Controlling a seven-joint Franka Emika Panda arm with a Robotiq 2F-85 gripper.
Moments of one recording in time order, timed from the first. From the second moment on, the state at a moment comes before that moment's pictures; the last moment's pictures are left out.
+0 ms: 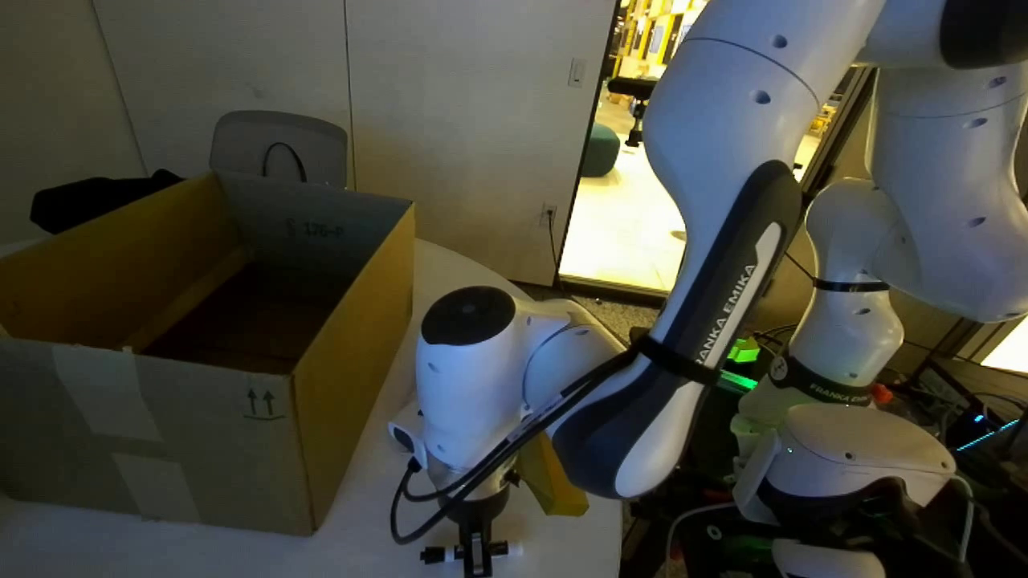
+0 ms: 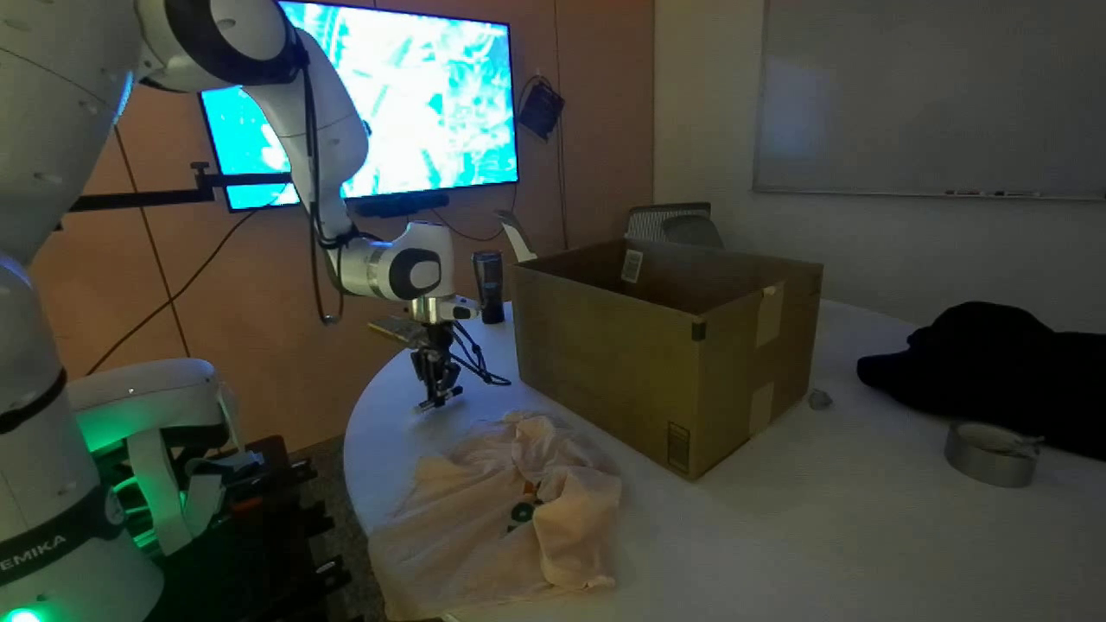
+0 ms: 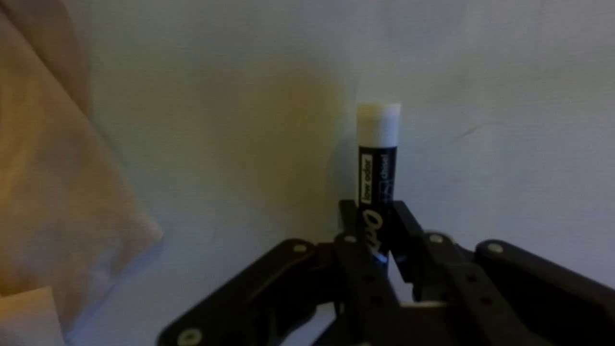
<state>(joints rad) 0.43 0.57 0.09 -2.14 -0.07 2.62 0.27</state>
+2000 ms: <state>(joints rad) 0.20 0.52 -0.17 -2.26 -0.19 2.54 0.50</state>
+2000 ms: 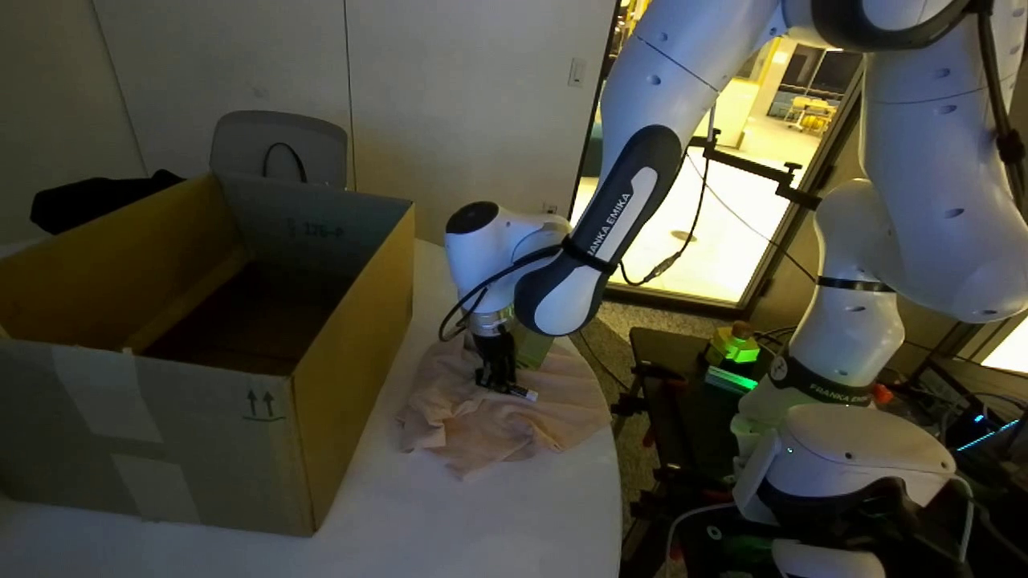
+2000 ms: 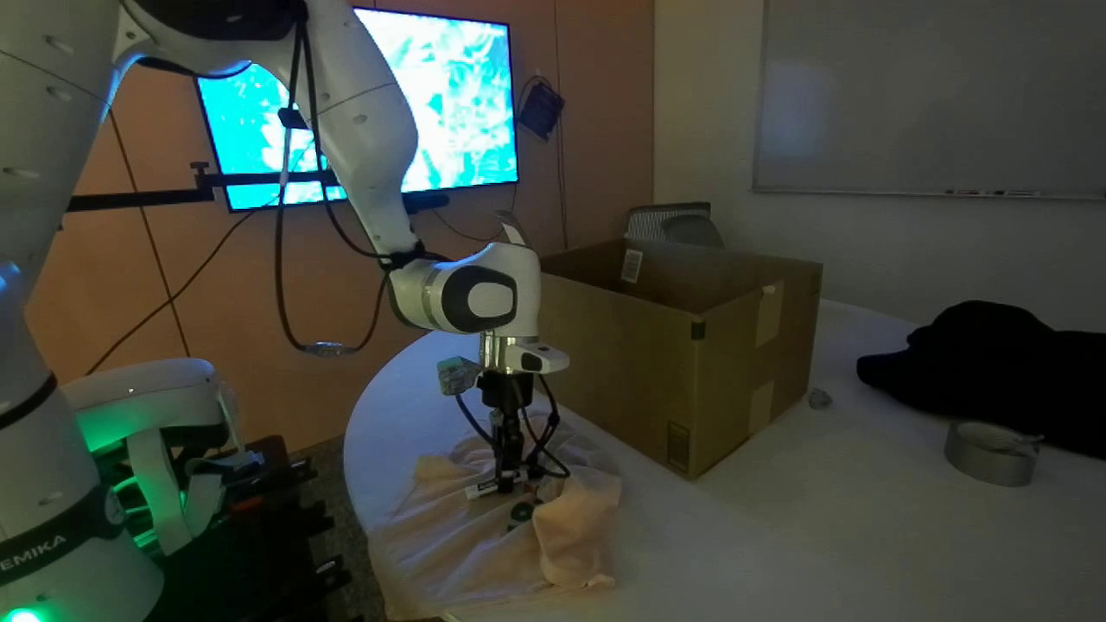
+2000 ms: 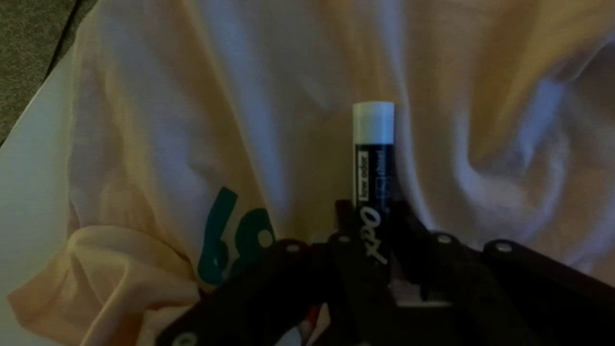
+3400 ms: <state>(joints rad) 0.20 0.45 0.08 -2.30 0.02 2.64 0.32</state>
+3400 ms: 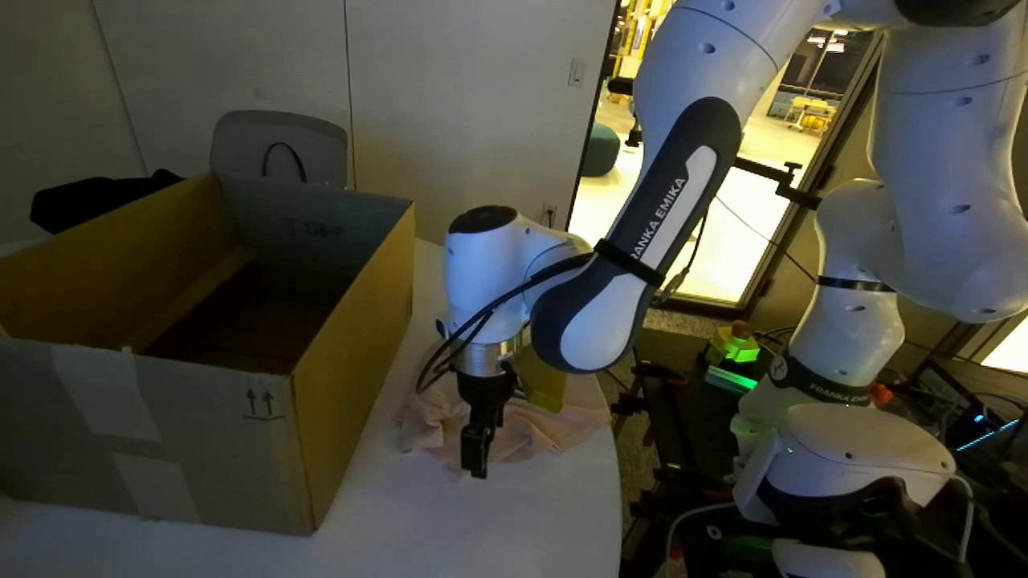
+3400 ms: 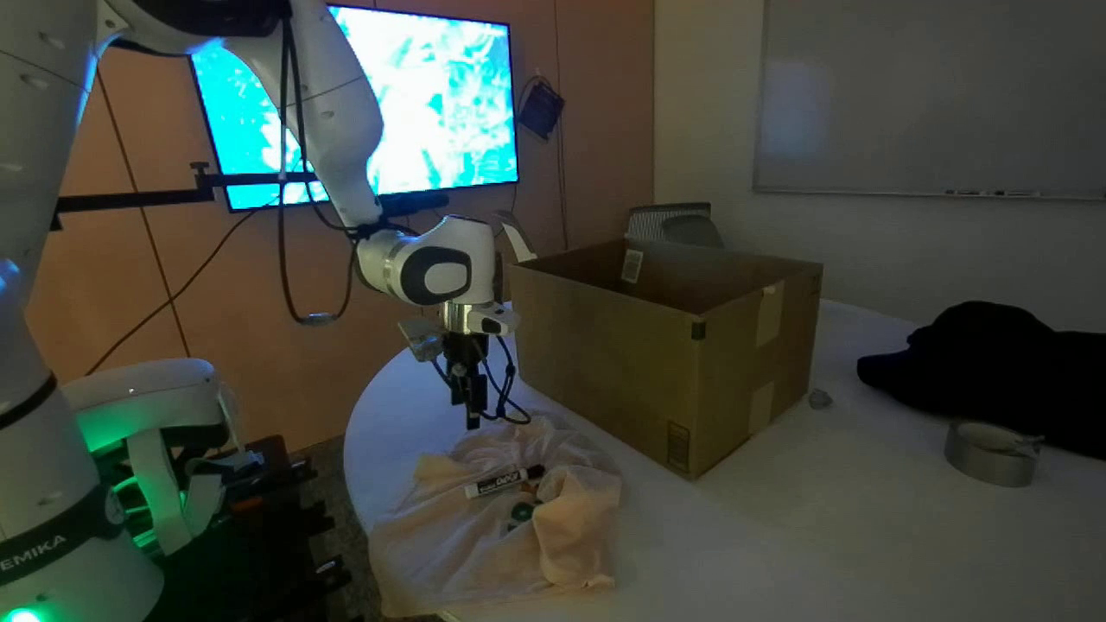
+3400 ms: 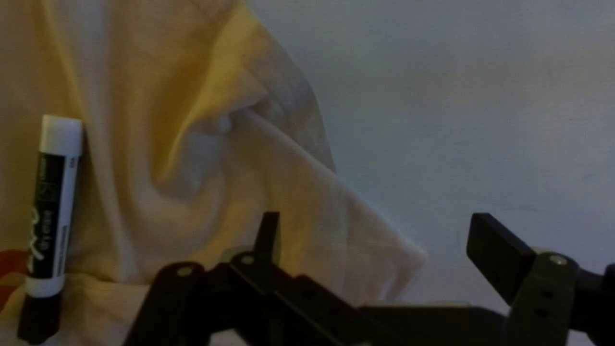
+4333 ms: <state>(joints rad) 0.16 0.56 0.09 -2.26 0.03 2.69 0.20</state>
